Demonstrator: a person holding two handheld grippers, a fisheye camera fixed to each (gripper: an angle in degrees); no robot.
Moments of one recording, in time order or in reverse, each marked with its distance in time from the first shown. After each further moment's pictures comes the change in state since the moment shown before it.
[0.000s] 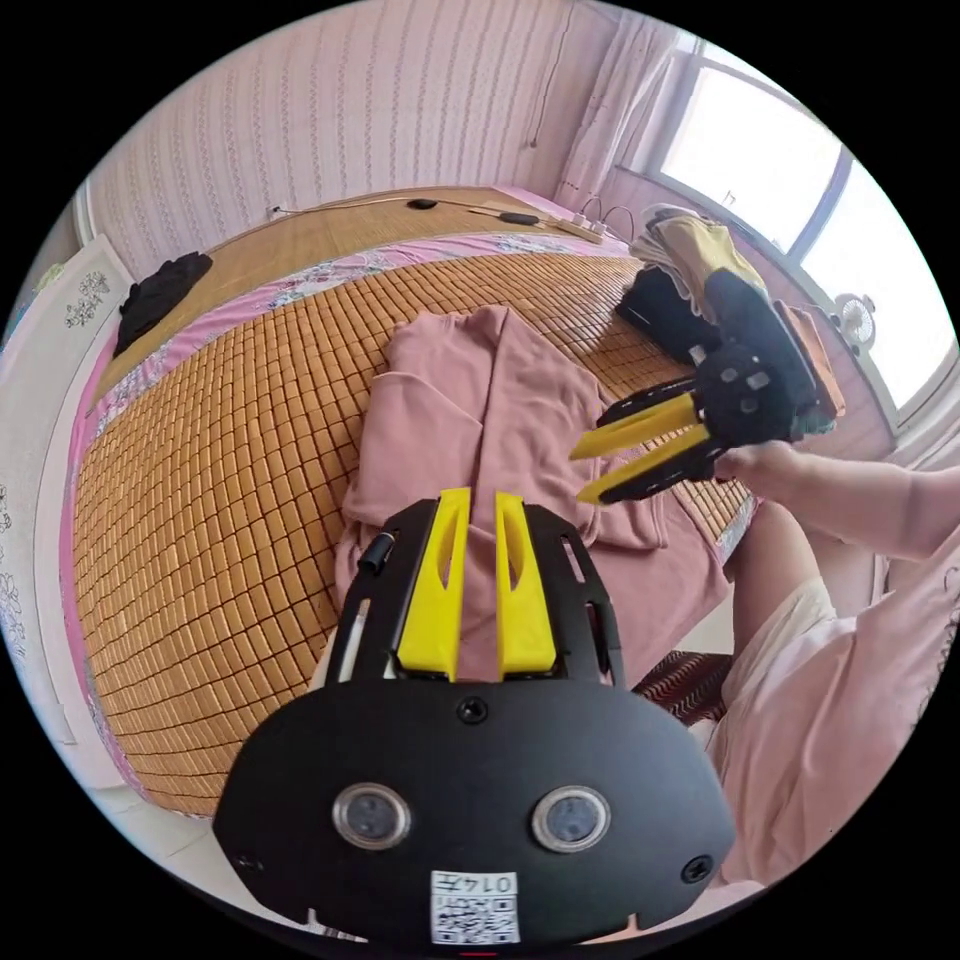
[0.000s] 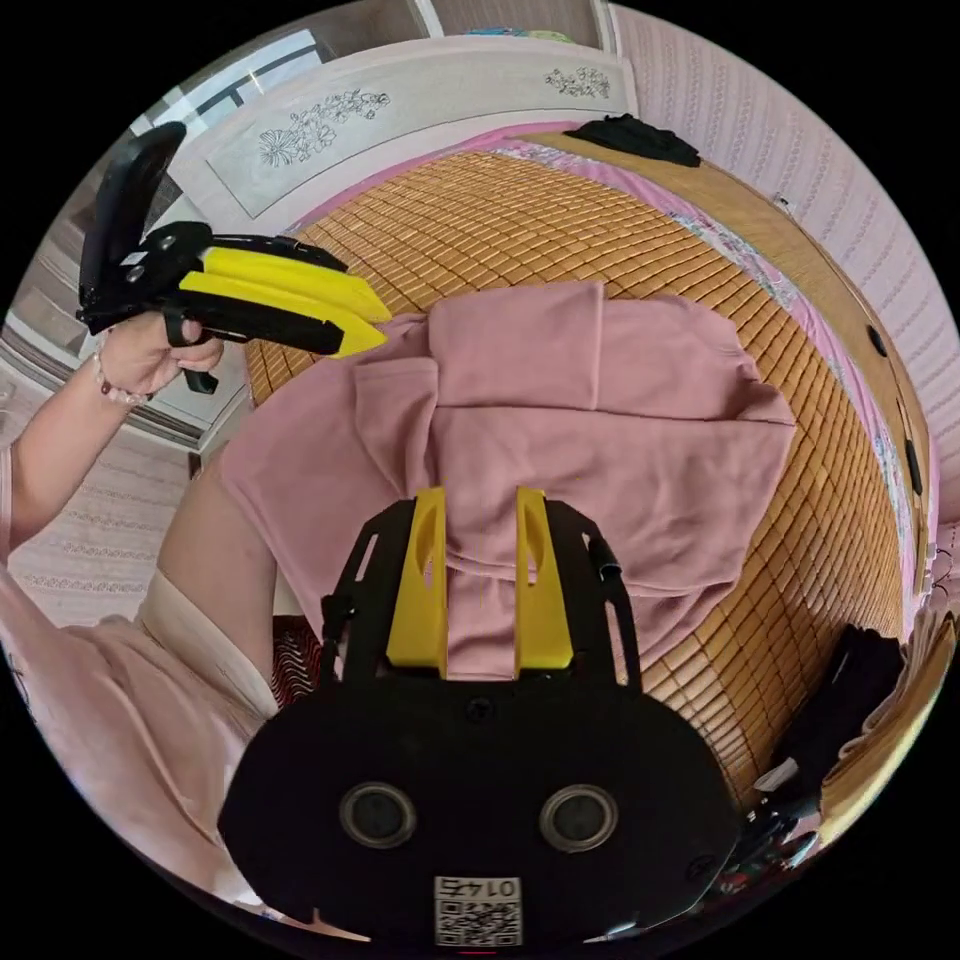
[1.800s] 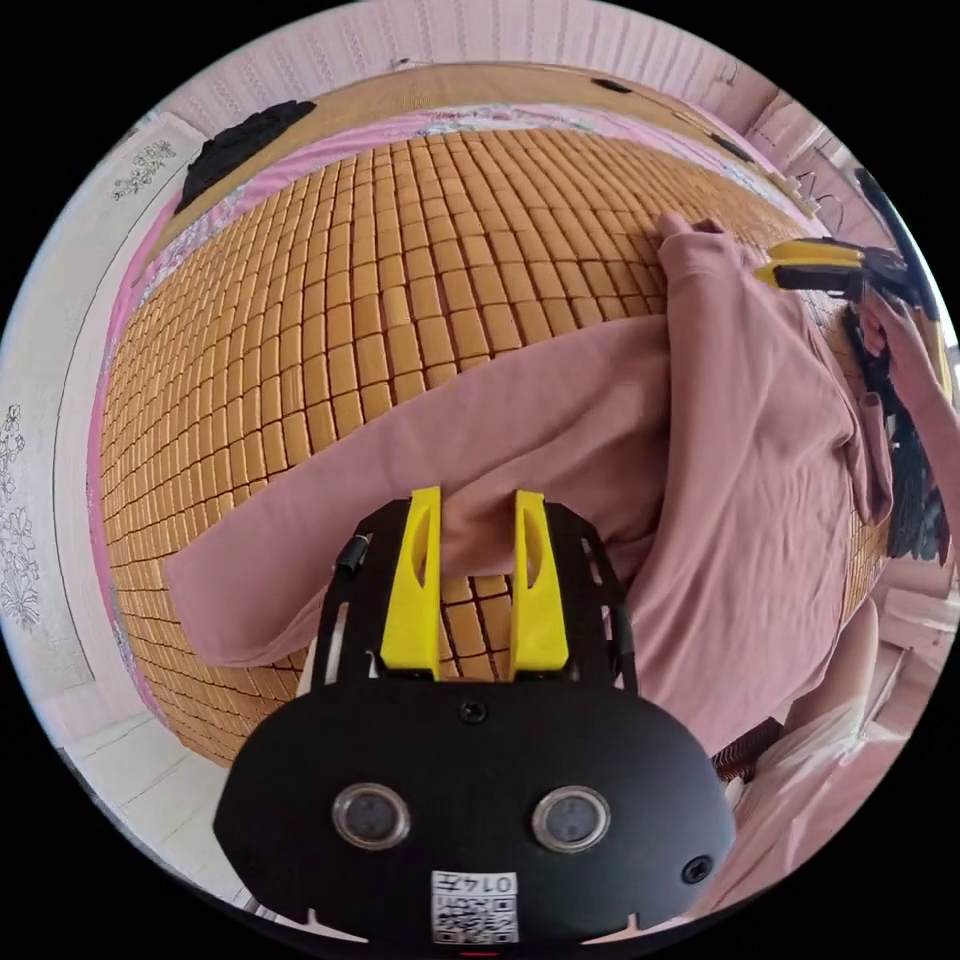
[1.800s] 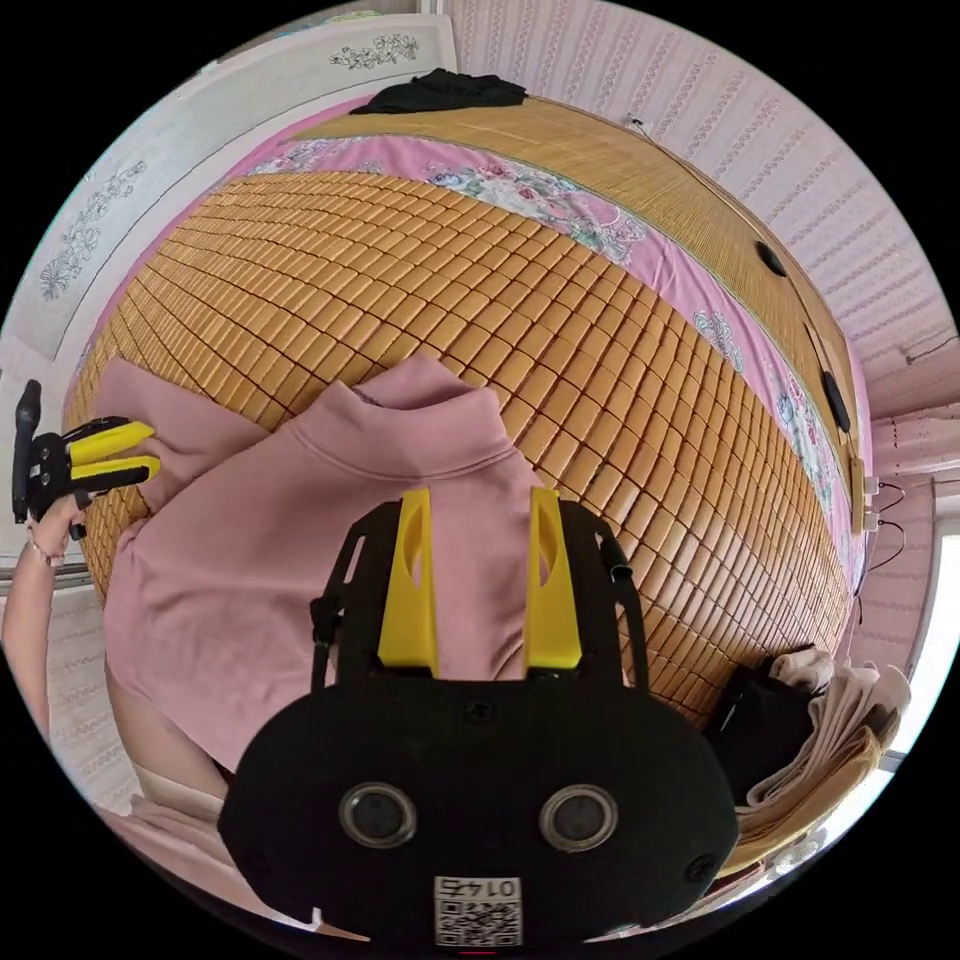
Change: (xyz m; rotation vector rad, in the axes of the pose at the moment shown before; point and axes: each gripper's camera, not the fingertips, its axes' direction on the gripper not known) left arm -0.214 -0.063 0.064 -0.273 -0.227 -0.270; right arm 0.192 -0.173 -0.073 -0.107 0.292 0.321
